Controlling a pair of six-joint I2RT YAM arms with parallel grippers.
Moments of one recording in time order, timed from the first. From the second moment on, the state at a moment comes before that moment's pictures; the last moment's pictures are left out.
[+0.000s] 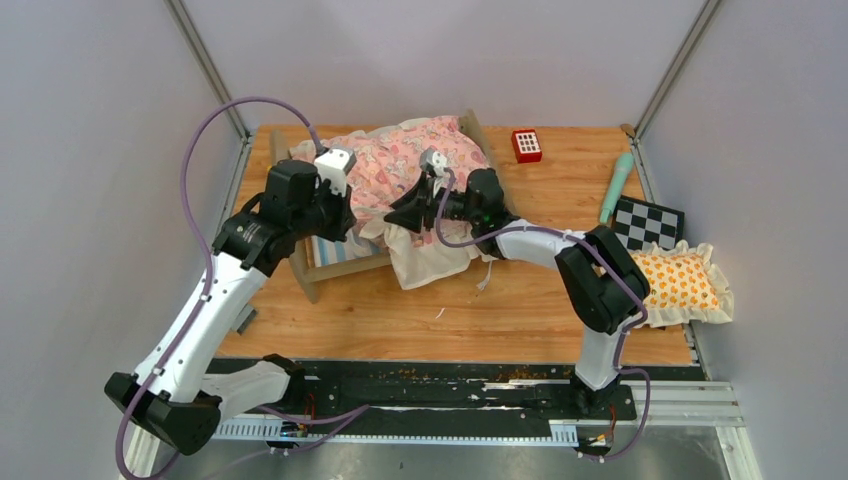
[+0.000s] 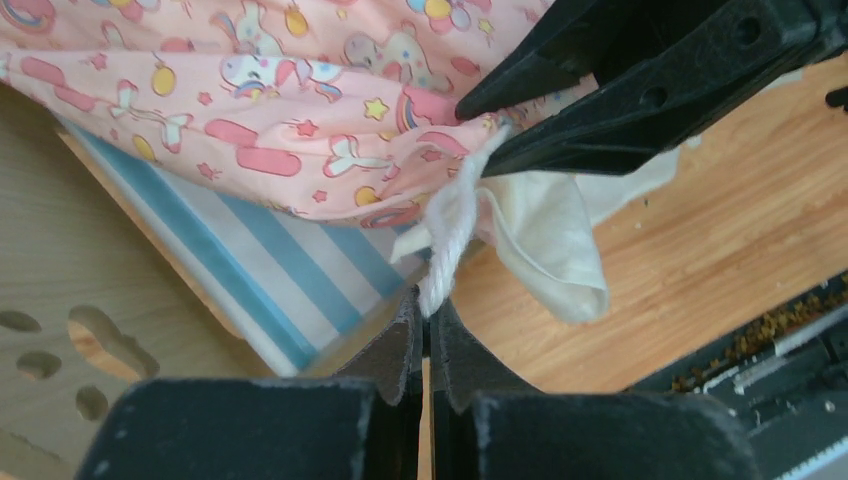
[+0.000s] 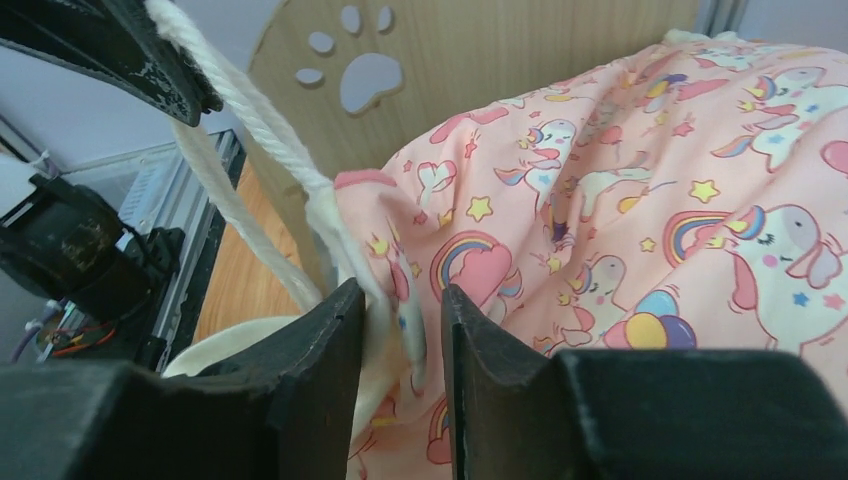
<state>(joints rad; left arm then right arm) -0.44 1.11 1.28 -0.78 0.07 -0.08 0.62 1.87 1.14 0.82 -0.81 0.25</state>
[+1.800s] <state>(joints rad) -0.44 0.45 0.87 -1.03 -0.22 -0.41 1.15 1.94 0.87 0.96 -0.11 0.29</state>
